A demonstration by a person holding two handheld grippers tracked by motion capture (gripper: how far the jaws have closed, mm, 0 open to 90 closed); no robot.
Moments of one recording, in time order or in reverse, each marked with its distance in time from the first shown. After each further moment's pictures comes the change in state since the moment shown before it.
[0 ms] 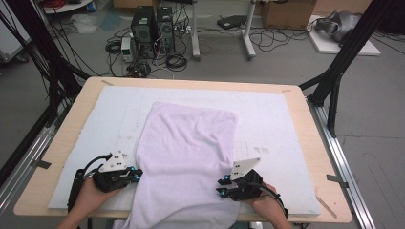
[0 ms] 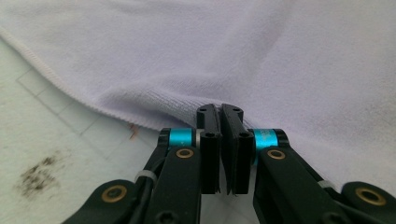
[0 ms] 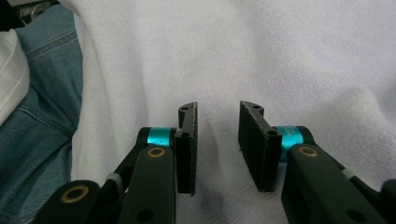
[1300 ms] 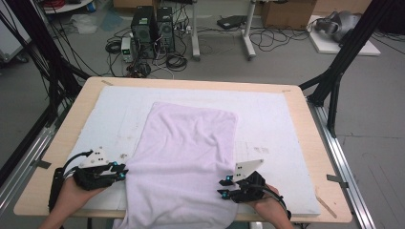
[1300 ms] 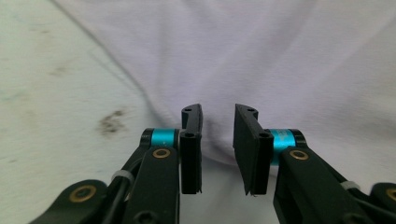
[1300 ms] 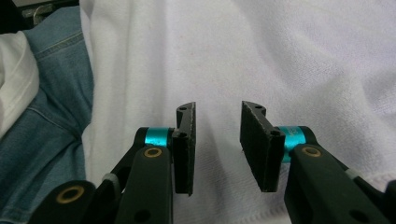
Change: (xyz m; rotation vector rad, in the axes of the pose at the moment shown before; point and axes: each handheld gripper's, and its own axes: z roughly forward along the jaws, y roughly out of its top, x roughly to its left) left arm 0.014 -0.009 -0.039 0.000 0.032 -0.059; right arm 0.006 0.001 -0.009 -0.012 -0.002 -0.013
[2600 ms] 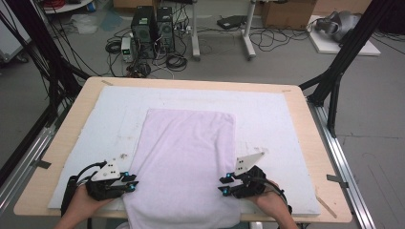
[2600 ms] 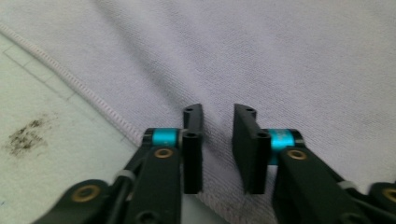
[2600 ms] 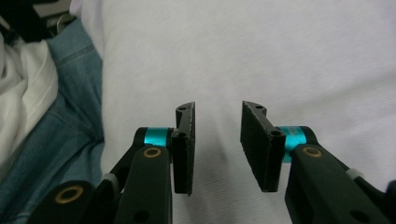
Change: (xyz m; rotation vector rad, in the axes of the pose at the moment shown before) left arm -0.021 -0.014 0.023 0.005 -0.047 0.071; right arm -0.014 0.003 -0.002 -0.005 0.073 0.038
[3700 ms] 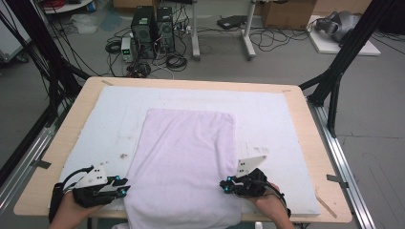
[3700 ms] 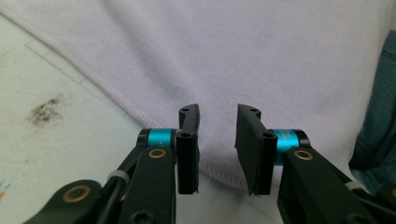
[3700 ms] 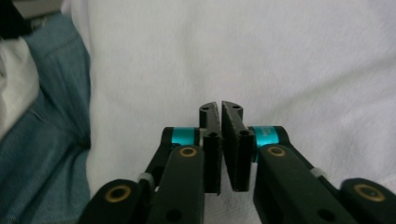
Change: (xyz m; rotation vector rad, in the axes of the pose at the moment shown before) left arm -0.006 -0.005 -0.024 -0.040 -0.003 -0.021; right arm 0.001 -0.008 0.001 -0.025 -0.049 0.012
